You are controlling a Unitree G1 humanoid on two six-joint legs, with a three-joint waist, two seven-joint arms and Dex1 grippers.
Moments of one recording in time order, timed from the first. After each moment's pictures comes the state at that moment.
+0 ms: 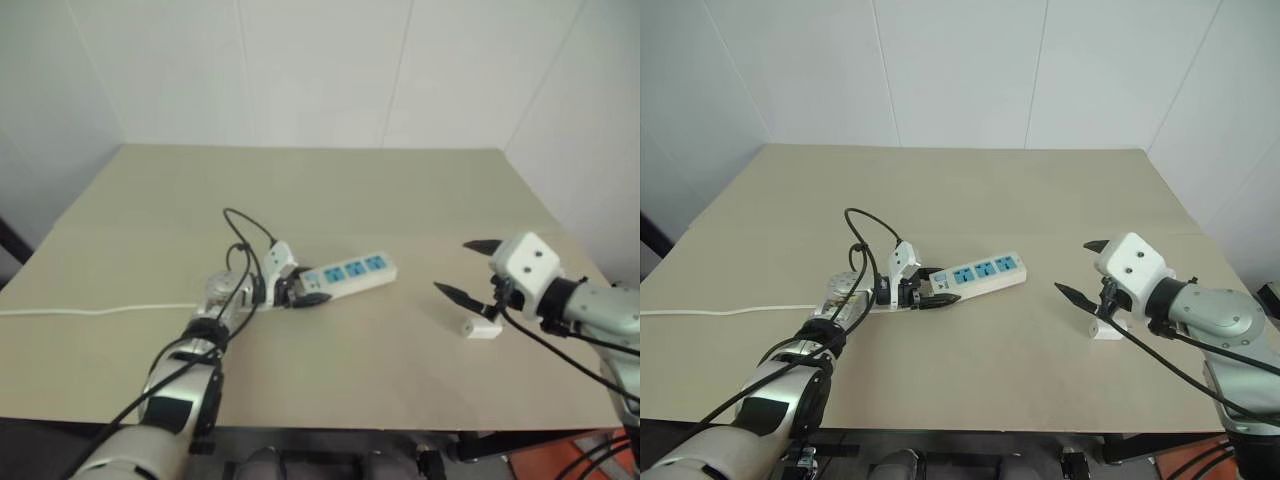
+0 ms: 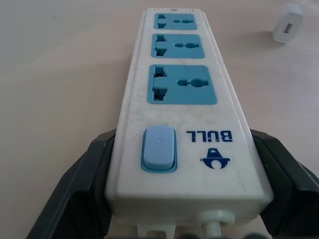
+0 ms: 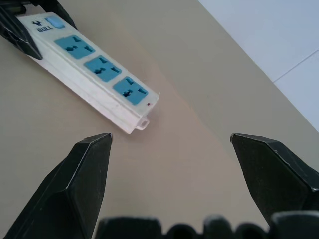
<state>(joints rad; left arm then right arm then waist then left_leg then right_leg) -0.85 0.25 -0.02 1.01 -0.05 -0.20 -1.26 -0.16 -0.87 -0.21 -0.41 0.22 0.38 0.79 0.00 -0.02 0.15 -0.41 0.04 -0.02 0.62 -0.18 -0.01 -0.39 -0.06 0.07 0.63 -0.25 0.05</state>
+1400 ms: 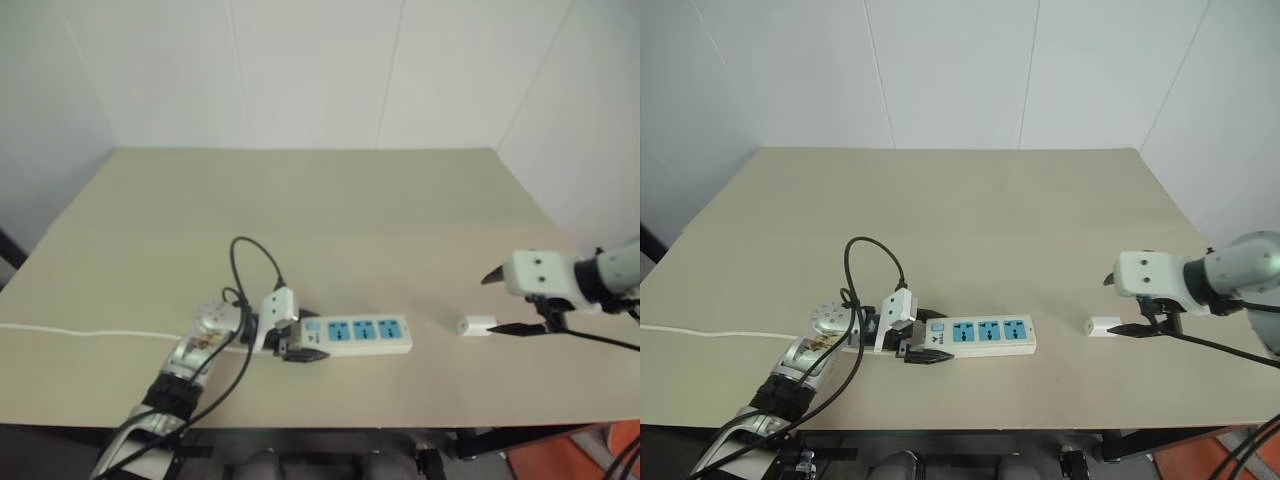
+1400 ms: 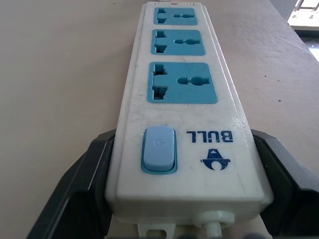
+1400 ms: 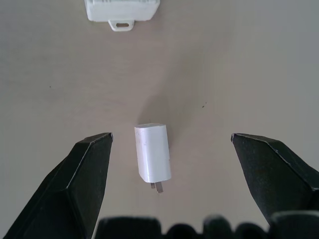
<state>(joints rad) -0.46 0.41 -0.24 0.29 -0.12 0.05 -1.26 -0.49 -1.20 0.14 0.02 0.03 0.10 1.39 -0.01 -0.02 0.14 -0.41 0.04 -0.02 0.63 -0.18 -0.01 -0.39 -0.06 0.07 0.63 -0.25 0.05</state>
